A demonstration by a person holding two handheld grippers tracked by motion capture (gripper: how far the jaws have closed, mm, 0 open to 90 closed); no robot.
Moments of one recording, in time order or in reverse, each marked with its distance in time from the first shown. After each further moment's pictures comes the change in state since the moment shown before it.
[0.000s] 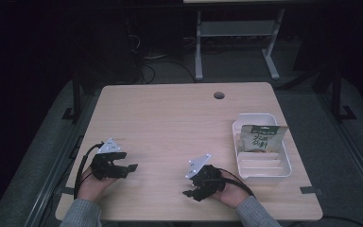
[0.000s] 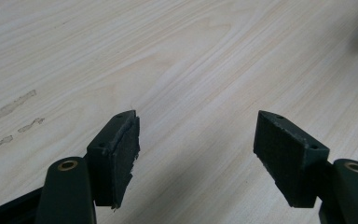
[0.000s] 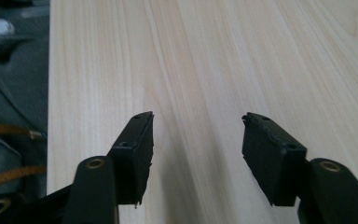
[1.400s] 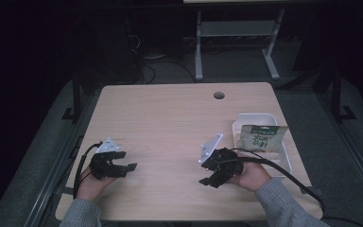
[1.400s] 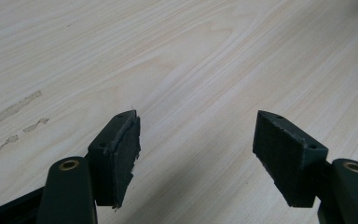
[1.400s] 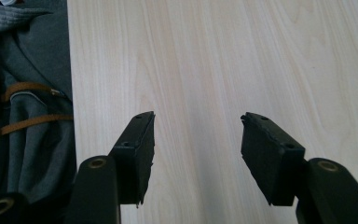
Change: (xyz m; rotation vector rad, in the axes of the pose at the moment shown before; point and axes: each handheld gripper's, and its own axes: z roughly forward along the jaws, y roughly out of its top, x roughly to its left) left arm 0.002 0.000 -0.003 -0.013 0.002 -0.014; right arm -0.021 0.021 -0.069 0.145 0.004 -0.044
